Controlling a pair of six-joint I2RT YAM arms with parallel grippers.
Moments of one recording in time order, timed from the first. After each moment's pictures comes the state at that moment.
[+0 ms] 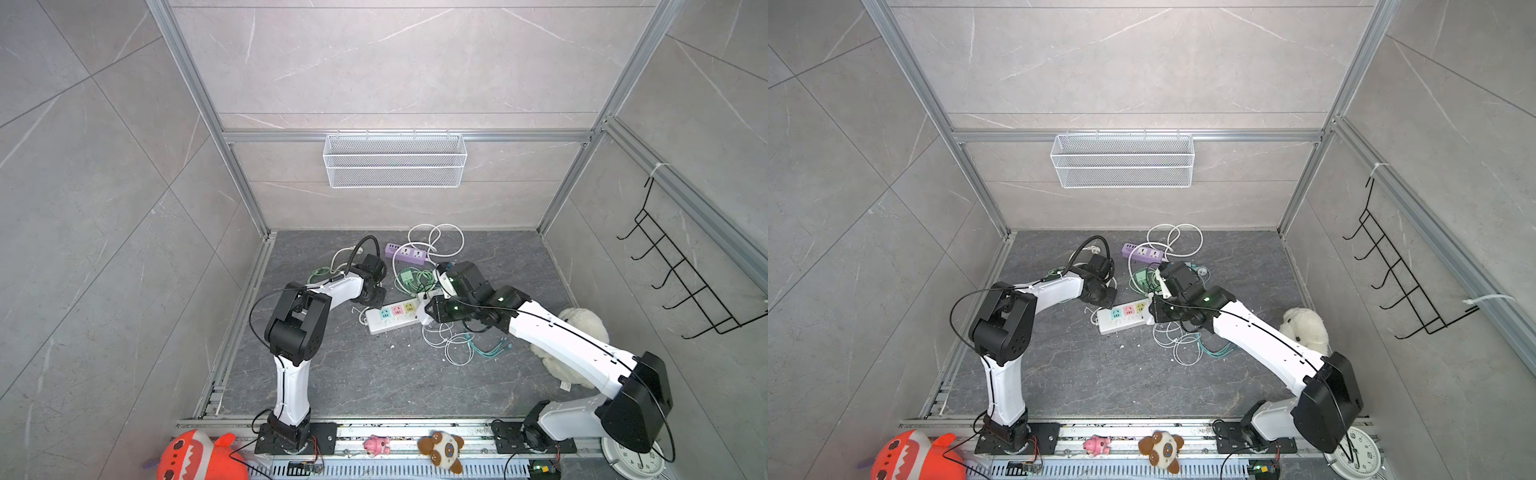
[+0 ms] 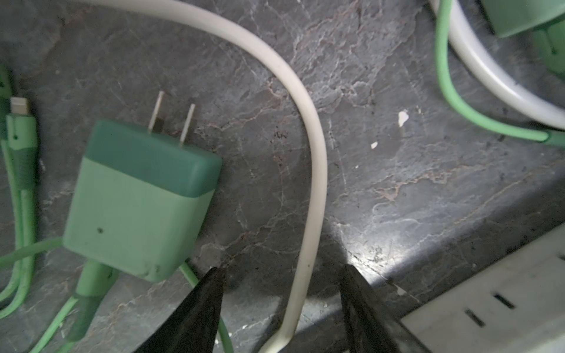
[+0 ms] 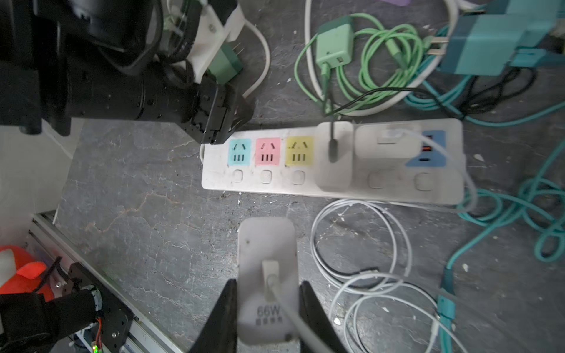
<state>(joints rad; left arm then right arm) -0.49 1.99 1.34 -0.53 -0.06 -0.12 0.71 1.43 1.17 -0.64 -0.08 0.45</state>
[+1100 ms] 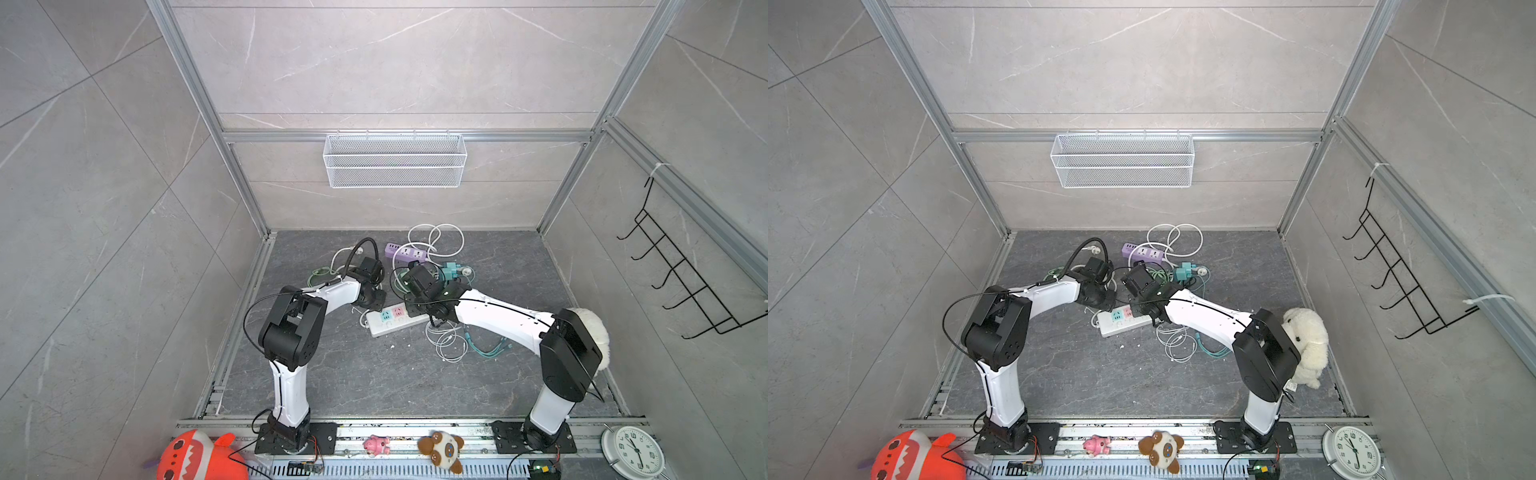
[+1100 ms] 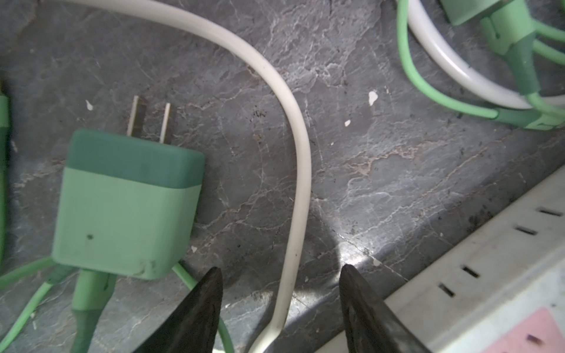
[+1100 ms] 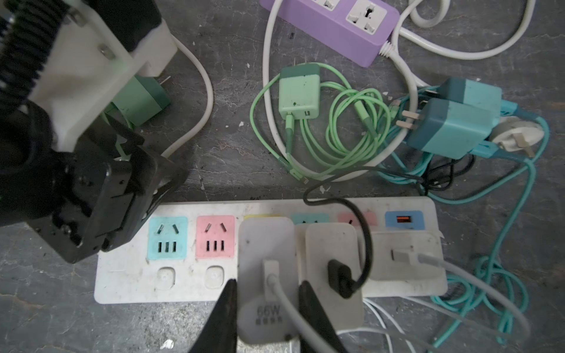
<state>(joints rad) -0.49 1.94 1.27 -0.49 -0.01 -0.13 0.80 1.78 1.33 -0.53 0.29 0.40</state>
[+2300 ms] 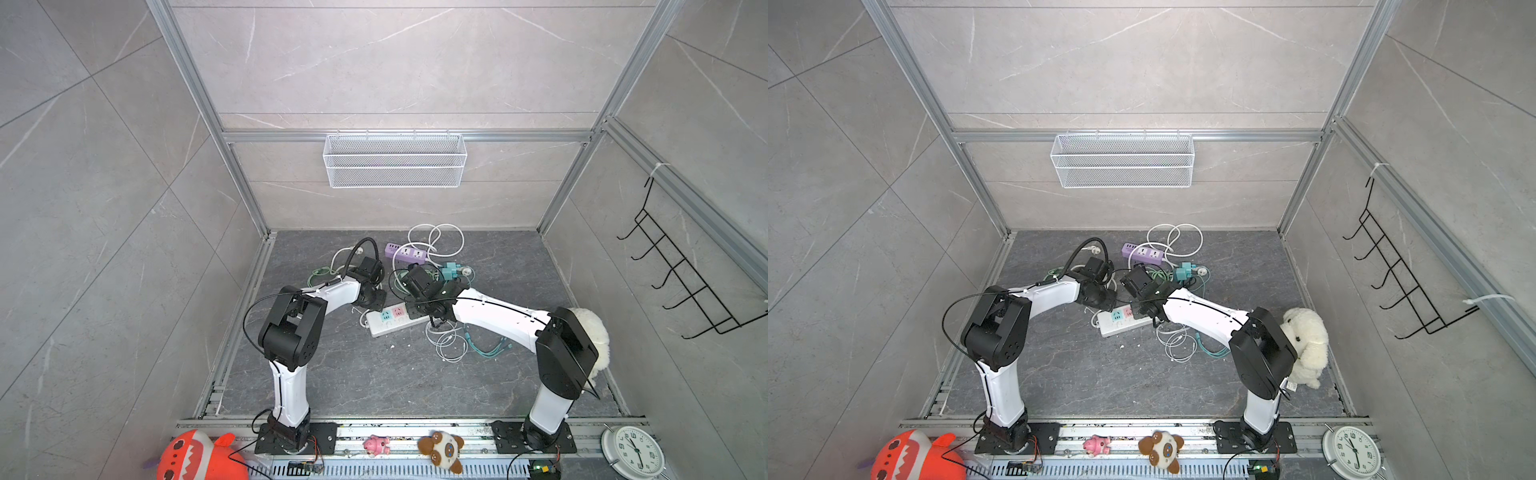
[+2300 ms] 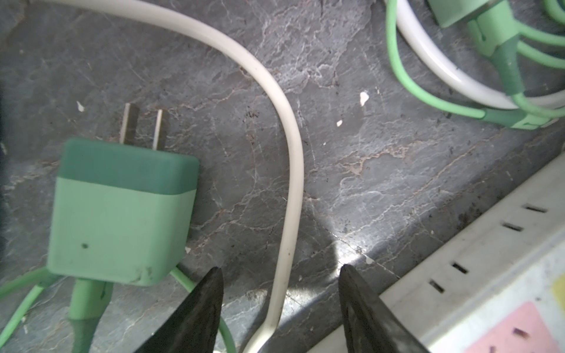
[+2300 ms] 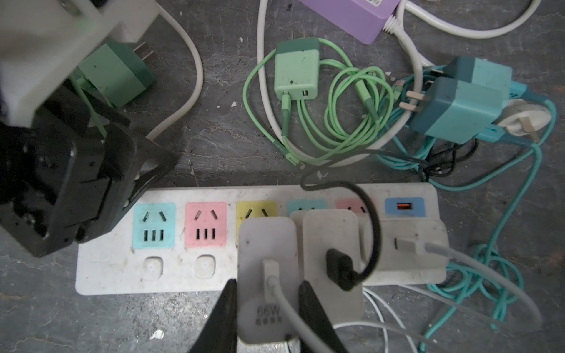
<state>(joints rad) -0.49 1.94 1.27 -0.49 0.01 -0.13 0.80 1.79 1.35 -0.59 0.28 0.40</state>
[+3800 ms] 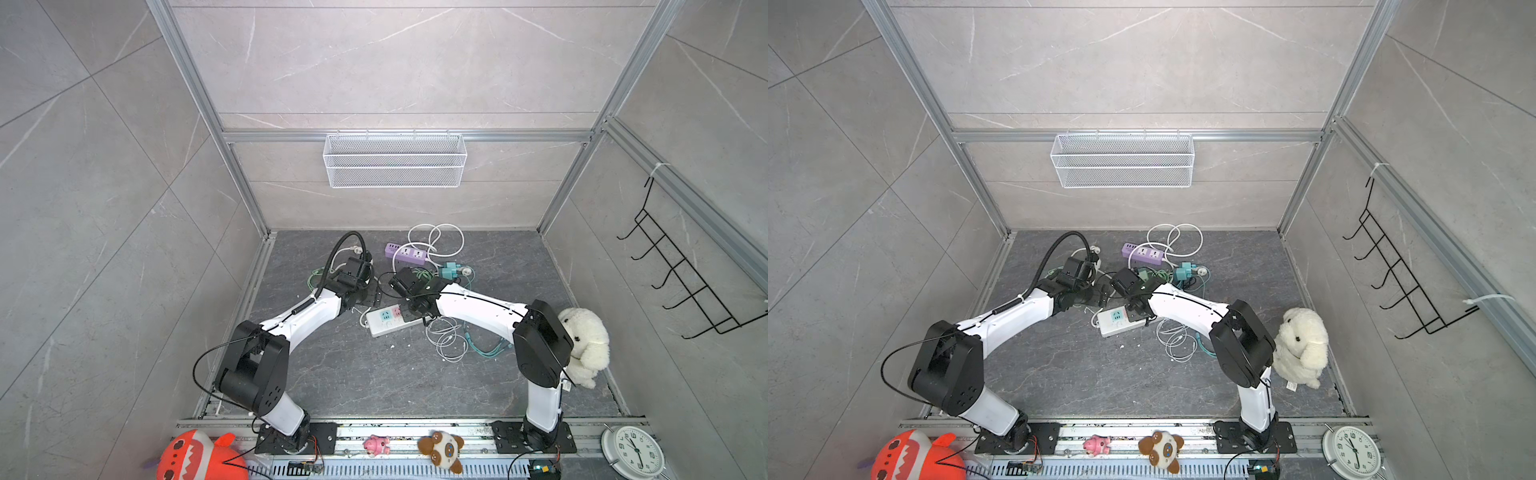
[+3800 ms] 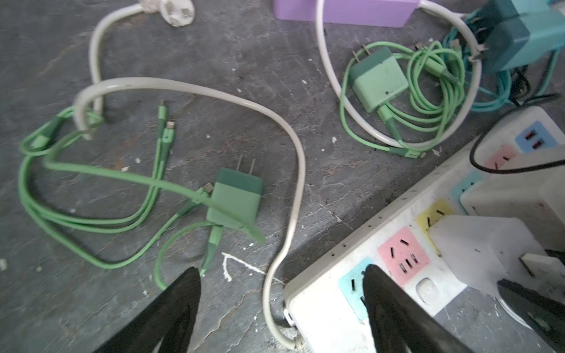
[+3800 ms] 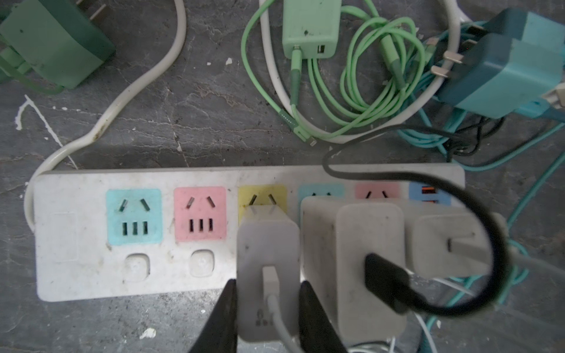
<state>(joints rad) -0.49 1.57 1.07 -0.40 -0.13 -0.19 0.82 1.95 1.51 -0.77 0.29 0.43</state>
